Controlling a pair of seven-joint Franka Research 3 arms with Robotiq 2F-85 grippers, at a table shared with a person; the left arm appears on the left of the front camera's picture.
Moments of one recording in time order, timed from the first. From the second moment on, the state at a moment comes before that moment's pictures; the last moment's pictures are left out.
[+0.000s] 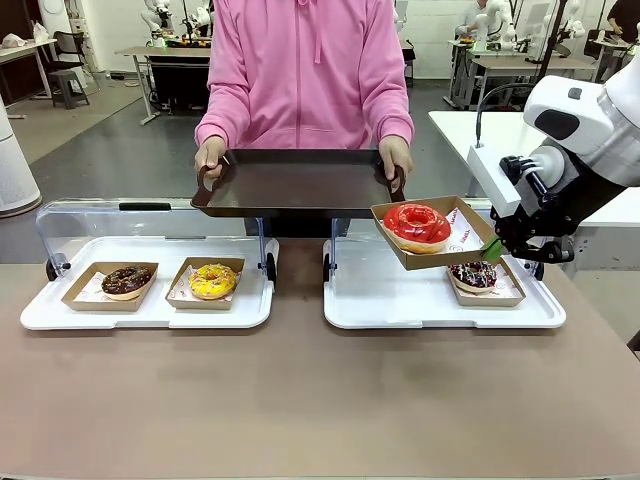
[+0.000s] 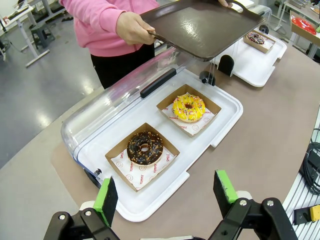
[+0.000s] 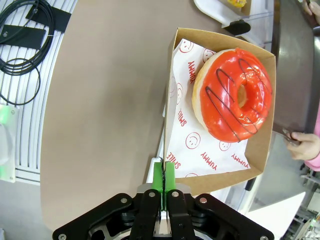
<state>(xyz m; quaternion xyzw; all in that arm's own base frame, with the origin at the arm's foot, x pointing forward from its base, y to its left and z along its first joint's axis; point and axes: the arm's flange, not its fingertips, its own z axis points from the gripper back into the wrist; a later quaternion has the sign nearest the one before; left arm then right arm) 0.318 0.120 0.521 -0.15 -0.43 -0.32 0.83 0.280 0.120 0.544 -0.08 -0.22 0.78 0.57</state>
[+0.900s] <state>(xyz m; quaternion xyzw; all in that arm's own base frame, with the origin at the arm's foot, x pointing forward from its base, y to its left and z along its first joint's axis) 0.318 0.120 0.522 -0.15 -0.43 -0.33 0.83 0.348 0.247 0.589 -0.08 -0.20 0.73 0.65</state>
